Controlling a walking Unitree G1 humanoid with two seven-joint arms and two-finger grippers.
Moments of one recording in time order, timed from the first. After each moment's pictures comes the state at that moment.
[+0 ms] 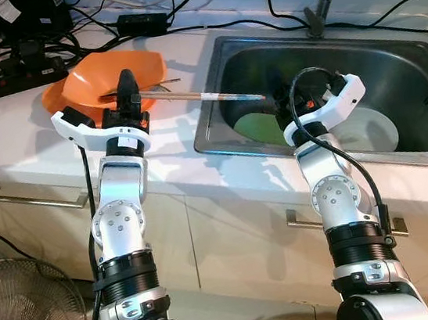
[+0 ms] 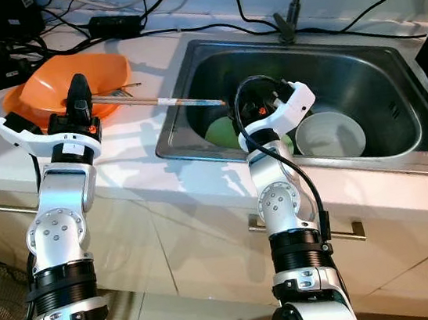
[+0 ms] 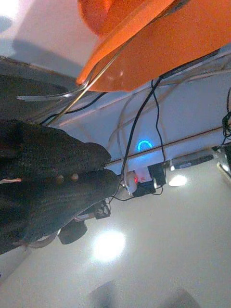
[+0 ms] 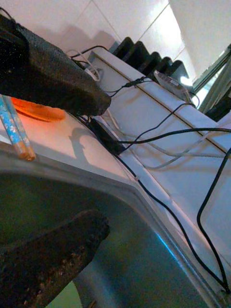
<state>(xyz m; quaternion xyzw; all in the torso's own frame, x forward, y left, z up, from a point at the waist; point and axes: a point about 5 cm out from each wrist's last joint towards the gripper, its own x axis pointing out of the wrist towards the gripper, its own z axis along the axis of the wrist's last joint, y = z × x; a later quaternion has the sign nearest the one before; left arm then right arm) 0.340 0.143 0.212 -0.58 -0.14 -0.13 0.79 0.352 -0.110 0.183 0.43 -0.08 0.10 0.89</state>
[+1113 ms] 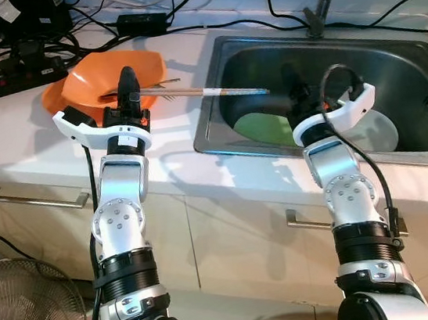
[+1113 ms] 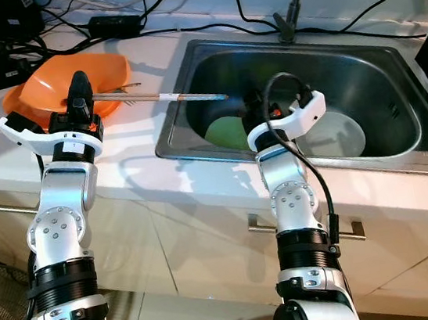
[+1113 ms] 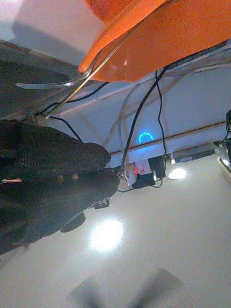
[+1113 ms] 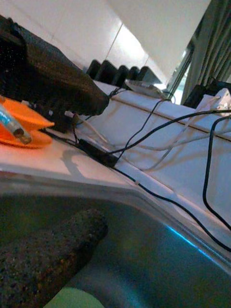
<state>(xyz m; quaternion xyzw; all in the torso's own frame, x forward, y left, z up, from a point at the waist) 0.342 0.142 0.213 -0.60 -0.14 -0.14 0.77 0.352 -0.124 0.179 0.56 -0.06 0.10 0.82</state>
